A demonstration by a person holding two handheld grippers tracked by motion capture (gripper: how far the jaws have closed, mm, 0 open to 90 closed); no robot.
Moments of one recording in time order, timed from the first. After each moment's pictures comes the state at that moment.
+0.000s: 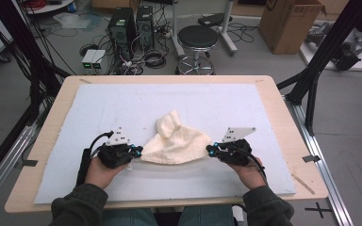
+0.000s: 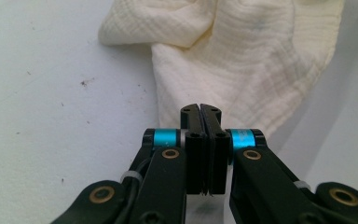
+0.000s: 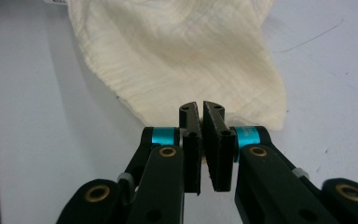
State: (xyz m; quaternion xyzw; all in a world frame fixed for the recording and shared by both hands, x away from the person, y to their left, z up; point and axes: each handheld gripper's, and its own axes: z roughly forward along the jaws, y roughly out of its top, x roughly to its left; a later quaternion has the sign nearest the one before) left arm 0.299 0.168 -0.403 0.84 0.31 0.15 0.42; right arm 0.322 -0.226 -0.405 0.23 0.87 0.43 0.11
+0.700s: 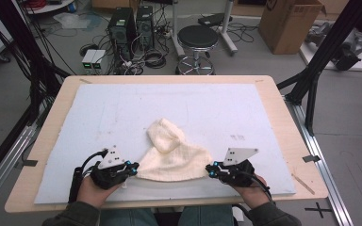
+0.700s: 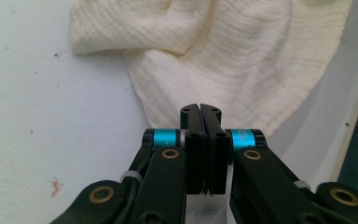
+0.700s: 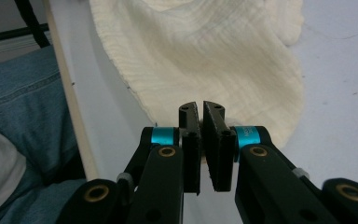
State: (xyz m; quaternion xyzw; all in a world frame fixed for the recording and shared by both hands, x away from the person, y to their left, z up) left arm 0.247 0.174 -0.410 0.84 0.30 0.16 0.42; right arm 0.267 -0.222 -0.410 0.19 0.88 0.43 0.10
